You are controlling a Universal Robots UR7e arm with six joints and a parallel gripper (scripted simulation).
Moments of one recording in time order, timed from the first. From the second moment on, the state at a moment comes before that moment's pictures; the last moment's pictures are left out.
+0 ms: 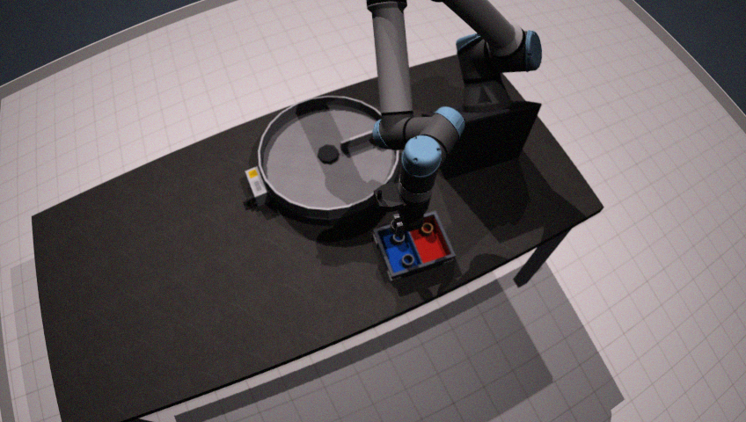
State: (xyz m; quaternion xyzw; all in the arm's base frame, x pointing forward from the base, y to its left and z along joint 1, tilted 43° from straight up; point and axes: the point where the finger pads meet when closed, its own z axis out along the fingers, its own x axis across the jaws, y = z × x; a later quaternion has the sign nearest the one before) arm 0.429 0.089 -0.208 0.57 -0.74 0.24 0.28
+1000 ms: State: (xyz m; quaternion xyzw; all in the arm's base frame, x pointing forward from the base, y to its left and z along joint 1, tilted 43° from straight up) arm 0.422 0.056 -0.245 0.57 -0.74 0.24 0.28
